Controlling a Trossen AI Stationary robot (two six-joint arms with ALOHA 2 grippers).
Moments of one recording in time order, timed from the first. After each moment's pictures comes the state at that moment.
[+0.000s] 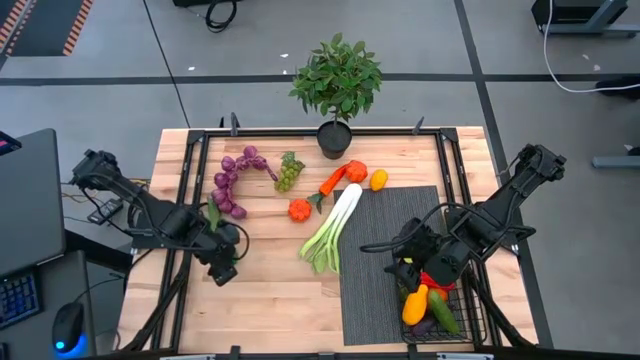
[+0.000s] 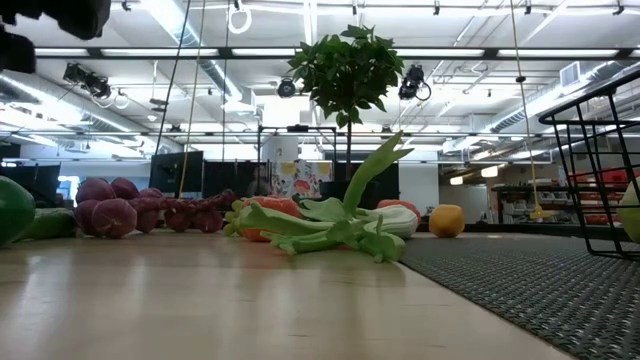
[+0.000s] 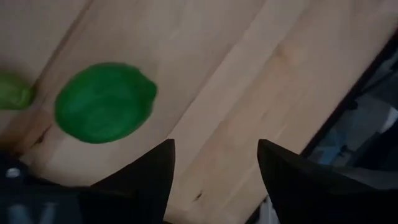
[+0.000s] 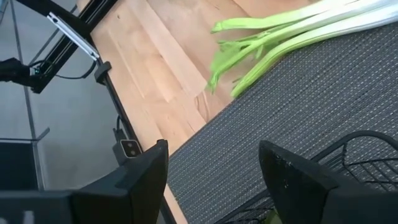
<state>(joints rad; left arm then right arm) -0.56 1.11 0.91 -1.02 0.07 -1.22 0.71 1.29 1.24 -0.90 0.42 1.31</state>
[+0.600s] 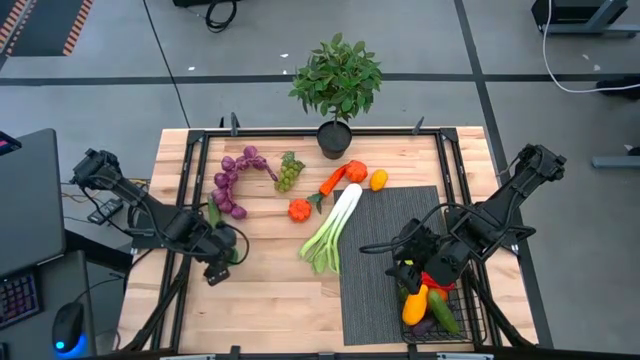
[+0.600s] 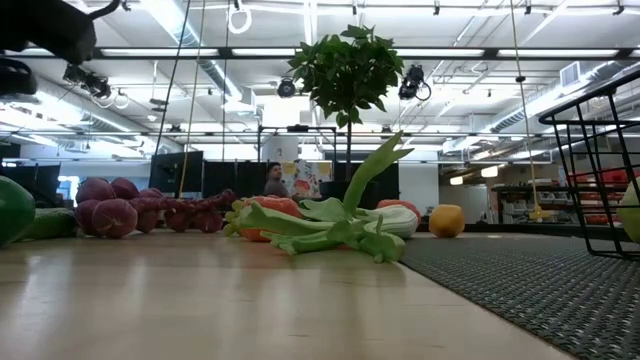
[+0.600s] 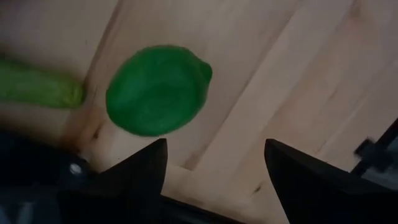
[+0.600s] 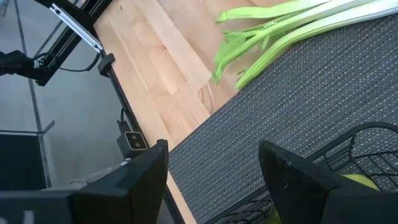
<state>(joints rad) -0.58 1.11 0.83 -1.08 0.05 -1.08 0.71 1.29 1.24 -0.89 0.39 1.31</state>
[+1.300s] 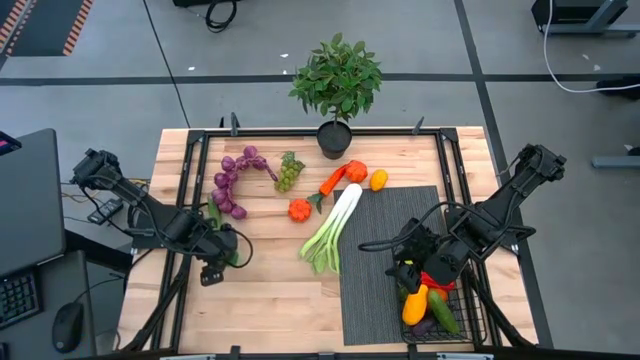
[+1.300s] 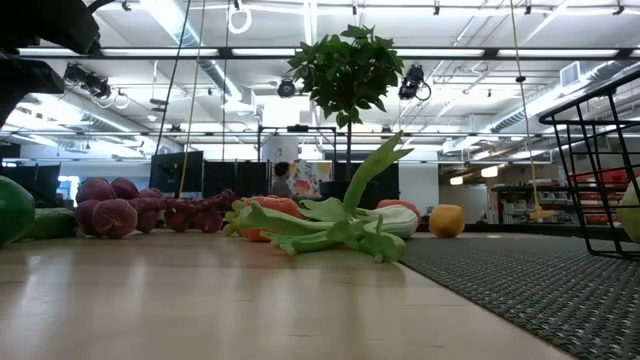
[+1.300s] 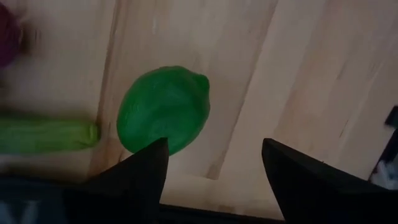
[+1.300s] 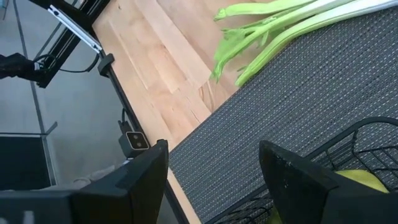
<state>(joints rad) -0.58 1.11 0.83 -1.08 0.01 -0.82 0.70 1.29 1.24 -0.89 0.37 1.34</state>
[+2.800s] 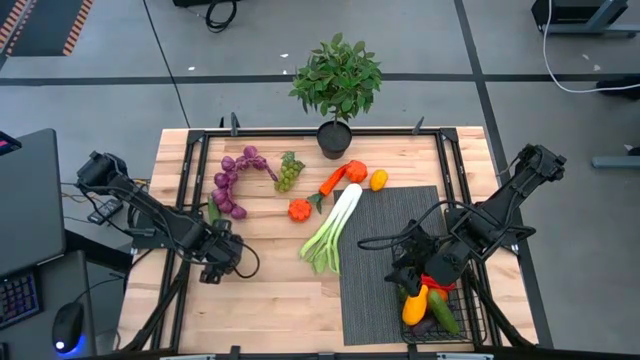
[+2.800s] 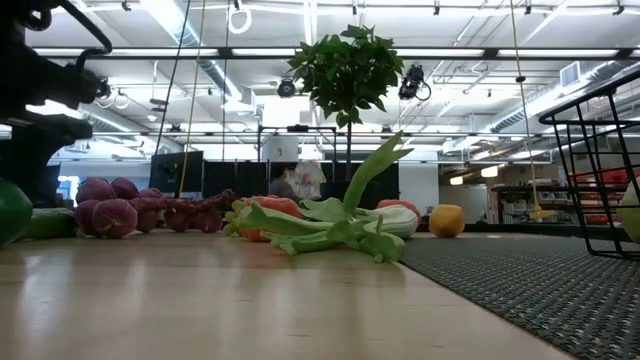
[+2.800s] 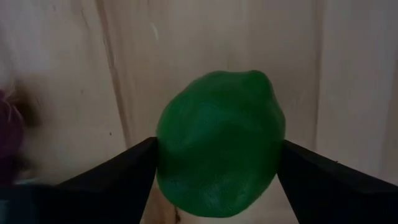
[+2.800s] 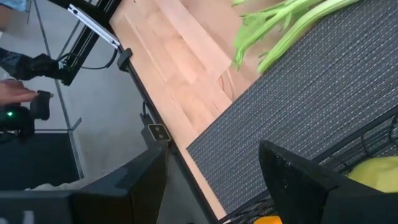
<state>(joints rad) -0.57 1.21 0.63 -0.88 -0.08 -0.46 0.71 1.29 1.24 -0.83 0.32 1.38</state>
